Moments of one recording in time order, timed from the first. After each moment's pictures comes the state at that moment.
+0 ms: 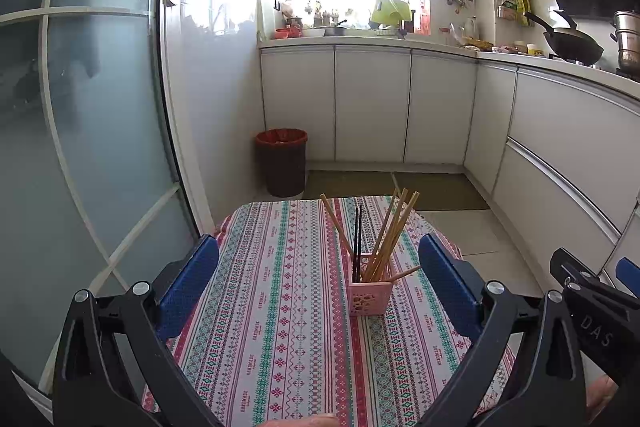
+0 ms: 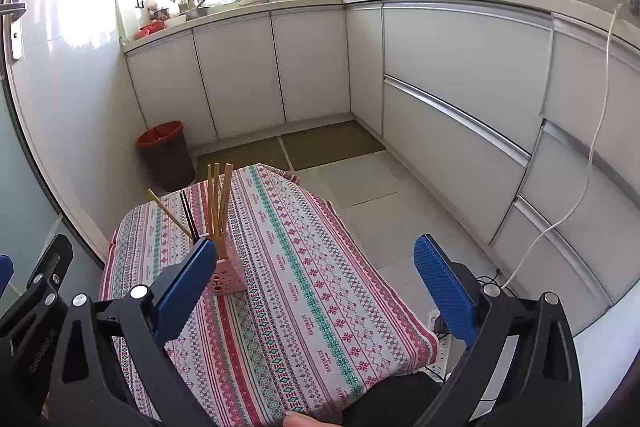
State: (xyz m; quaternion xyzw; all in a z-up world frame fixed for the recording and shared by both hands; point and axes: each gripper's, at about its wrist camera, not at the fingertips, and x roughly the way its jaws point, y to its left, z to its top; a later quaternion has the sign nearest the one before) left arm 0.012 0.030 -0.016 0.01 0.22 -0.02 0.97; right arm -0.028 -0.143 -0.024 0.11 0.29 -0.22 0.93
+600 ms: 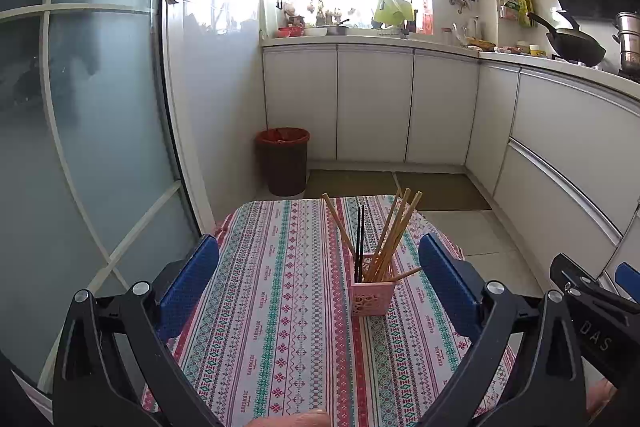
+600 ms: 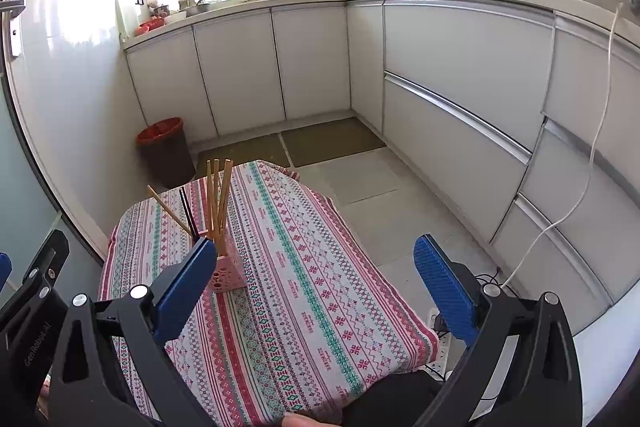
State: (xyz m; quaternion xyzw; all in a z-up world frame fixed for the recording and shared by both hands) left arm 0.016 0.033 -0.017 0.01 0.22 -0.02 0.97; right arm -0.025 -0.146 -0.027 0.11 0.29 -0.21 0.93
